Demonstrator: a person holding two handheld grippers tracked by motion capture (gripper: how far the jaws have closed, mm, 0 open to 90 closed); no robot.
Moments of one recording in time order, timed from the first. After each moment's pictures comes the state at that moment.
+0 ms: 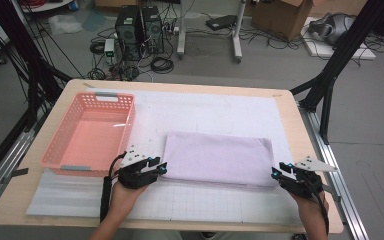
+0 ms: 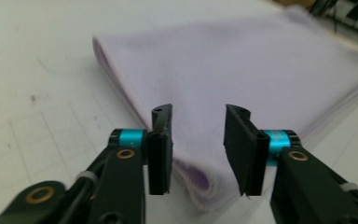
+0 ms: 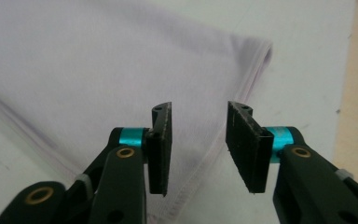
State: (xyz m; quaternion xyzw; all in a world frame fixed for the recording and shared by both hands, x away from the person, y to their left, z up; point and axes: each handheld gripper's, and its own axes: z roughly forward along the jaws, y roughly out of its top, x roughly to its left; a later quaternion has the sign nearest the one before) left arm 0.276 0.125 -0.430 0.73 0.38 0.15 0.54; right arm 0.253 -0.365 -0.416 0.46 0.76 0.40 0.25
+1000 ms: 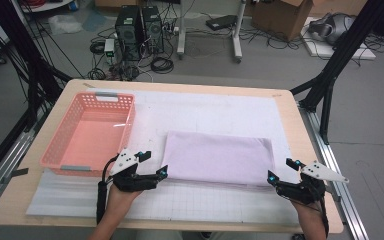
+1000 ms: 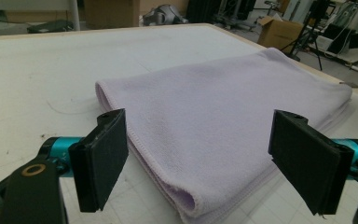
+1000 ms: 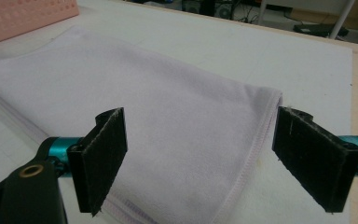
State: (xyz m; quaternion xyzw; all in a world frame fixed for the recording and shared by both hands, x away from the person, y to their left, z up) left arm 0.267 0.130 -0.427 0.72 0.36 0.17 0.57; right arm 0.237 -0.359 -0.410 0.43 0.72 0.48 0.26
